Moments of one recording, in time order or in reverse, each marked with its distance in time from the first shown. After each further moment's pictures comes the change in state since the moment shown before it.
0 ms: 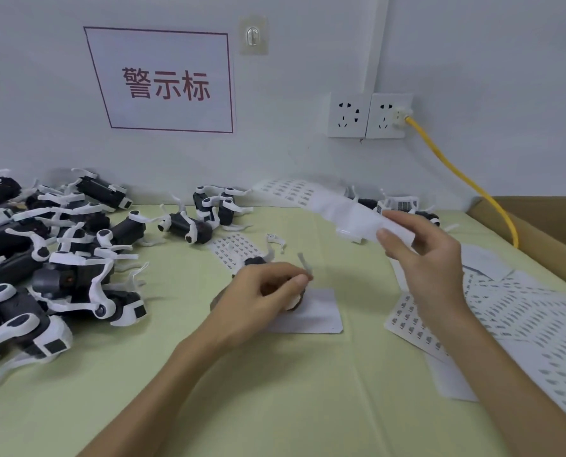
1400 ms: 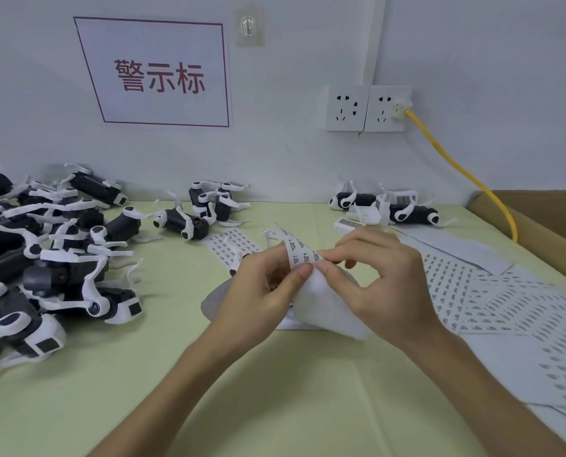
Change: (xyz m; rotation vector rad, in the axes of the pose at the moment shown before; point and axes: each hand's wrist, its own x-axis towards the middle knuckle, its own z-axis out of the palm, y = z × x) left_hand -0.005 0.028 0.016 -0.142 0.156 0.146; right_hand -0.034 -0.018 0.029 -0.326 -0.233 -0.660
